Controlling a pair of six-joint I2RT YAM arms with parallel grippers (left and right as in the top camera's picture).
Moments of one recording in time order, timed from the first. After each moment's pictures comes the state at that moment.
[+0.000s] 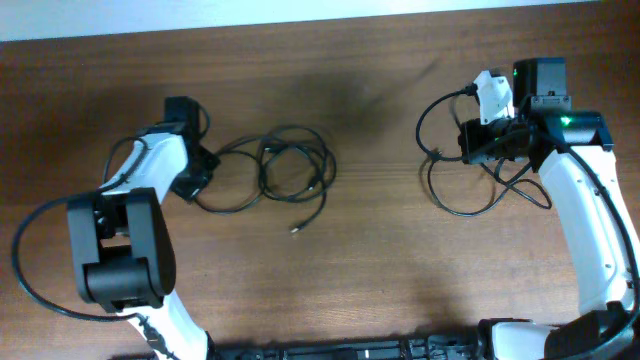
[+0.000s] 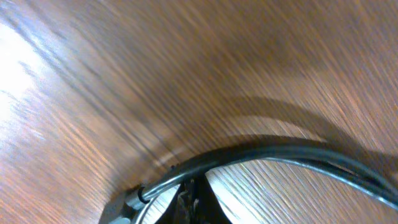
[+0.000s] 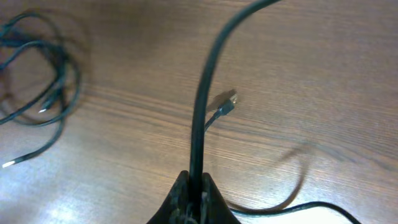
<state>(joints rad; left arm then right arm) 0.01 1.97 1.25 -0.75 -0.15 -0.84 -0.06 1.46 1.29 -0.95 -0.24 -0.11</state>
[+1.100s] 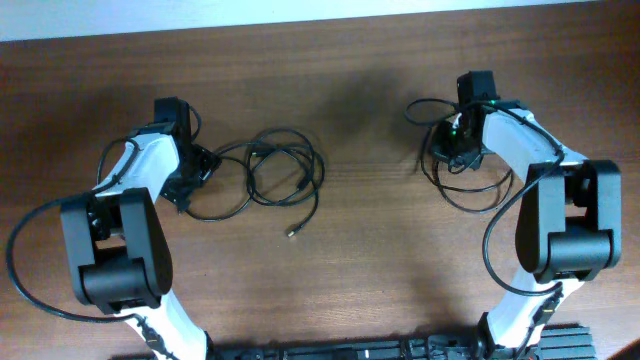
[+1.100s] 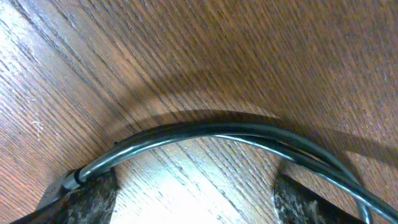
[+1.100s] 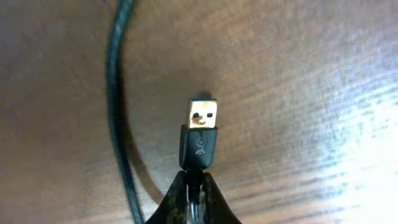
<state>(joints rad) 0.06 1.97 1.26 -0.76 -0.08 -0.88 -0.01 1.96 1.25 -0.65 -0.12 0.48</state>
